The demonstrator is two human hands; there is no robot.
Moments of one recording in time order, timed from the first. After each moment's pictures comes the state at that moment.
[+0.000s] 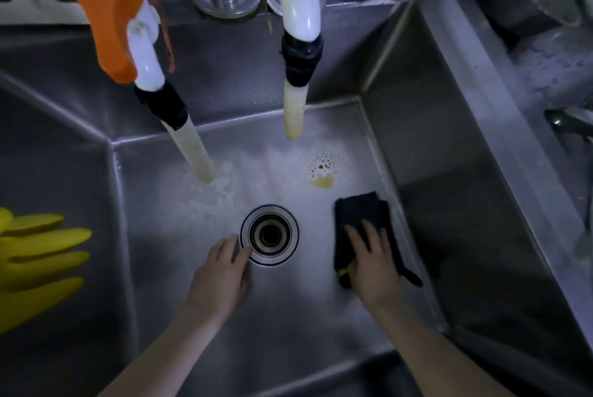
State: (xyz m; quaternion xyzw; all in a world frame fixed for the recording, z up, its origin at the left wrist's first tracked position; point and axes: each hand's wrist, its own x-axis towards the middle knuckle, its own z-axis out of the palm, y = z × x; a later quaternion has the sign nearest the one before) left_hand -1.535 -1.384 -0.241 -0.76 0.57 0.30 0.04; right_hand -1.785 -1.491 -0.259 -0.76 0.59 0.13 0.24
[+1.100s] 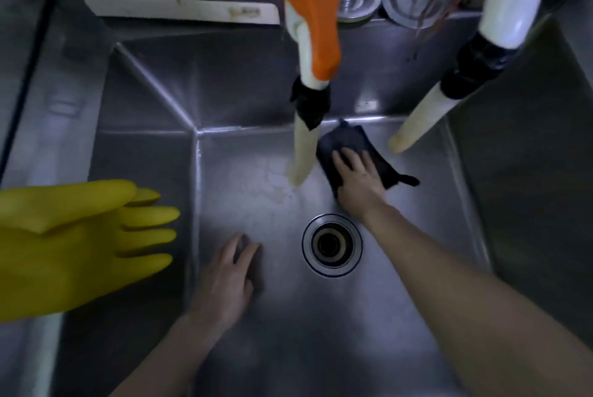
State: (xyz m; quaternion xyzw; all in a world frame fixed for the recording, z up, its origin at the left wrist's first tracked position) left_hand -1.468 -1.334 -0.233 -0.82 0.50 0.26 0.01; right_hand -1.597 -1.599 -0.277 -0.87 0.44 0.12 0.18
